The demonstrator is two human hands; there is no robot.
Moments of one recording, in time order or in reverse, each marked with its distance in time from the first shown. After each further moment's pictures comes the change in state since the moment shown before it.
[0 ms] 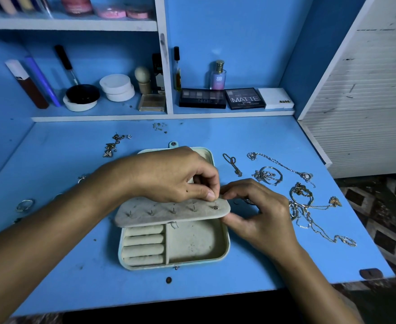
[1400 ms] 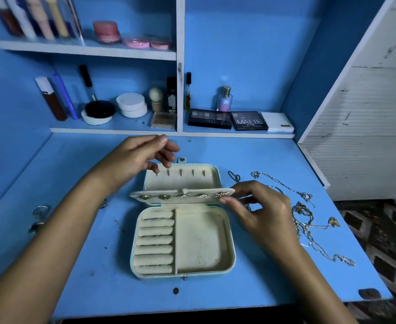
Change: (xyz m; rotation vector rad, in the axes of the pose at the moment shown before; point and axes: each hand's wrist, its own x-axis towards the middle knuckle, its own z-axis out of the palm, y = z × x) left_hand -0.039 -0.080 -0.009 -0.813 0.649 -0.113; right_hand 0.030 -0.011 0.003 -0.075 0.054 0.082
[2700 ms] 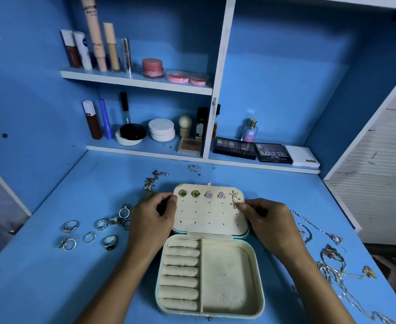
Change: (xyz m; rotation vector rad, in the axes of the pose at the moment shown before) left_hand -0.033 -0.073 0.031 0.430 0.795 0.054; right_hand 0.048 0.014 0.028 -0.074 -0.262 0.666
